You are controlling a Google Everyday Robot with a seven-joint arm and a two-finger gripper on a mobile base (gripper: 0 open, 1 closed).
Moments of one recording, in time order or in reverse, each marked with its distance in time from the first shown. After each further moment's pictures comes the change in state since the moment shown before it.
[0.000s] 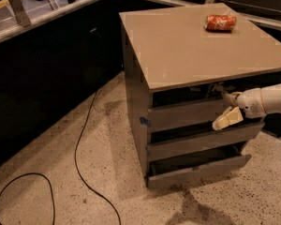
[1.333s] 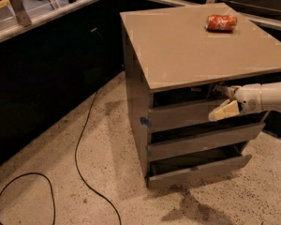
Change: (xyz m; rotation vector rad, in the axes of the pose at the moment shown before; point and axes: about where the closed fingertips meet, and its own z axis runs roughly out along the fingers) arm -0.033 -0.007 -0.005 0.033 -0.152 -0.005
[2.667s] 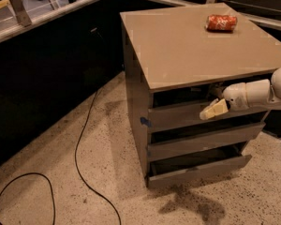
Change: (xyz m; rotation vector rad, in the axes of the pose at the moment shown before) arm 0.007 -0.016 0.044 -0.073 0.042 0.004
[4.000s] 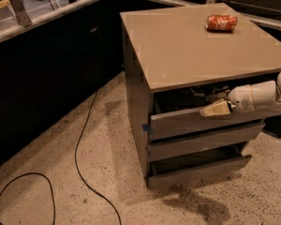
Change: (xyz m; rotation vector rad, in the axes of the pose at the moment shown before) arm 0.021 -0.003 -0.018 0.000 0.046 0.033
